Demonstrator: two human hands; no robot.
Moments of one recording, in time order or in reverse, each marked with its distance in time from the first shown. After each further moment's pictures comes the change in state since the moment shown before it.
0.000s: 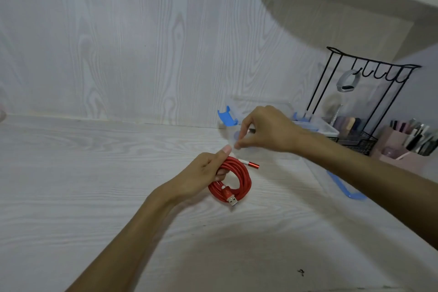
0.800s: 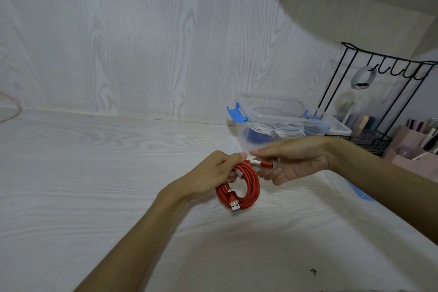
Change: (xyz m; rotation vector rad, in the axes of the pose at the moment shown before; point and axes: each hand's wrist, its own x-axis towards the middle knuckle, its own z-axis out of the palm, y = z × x) left_hand -0.003 0.004 0.003 -0.087 -0.054 -0.086; right_hand -0.020 0.021 0.012 1.172 -0.925 0.516
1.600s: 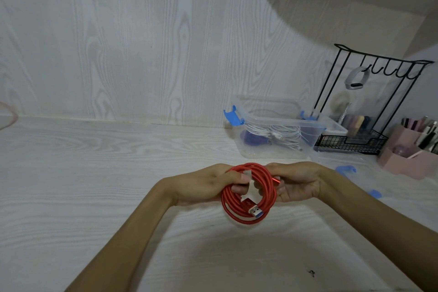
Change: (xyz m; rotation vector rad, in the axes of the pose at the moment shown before) left_hand -0.011 0.013 -0.009 -0.035 -0.423 -0.118; right_hand 0.014 0.047 0.001 0.391 0.017 -0.148
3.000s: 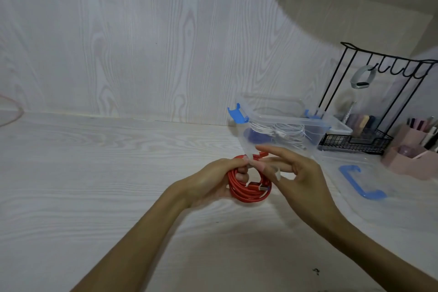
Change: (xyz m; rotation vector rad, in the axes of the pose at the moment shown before) left_hand 0.023 -0.028 -0.002 -0.513 0.231 -0.065; right_hand -0.016 0.040 0.056 -0.800 0.797 -0.988
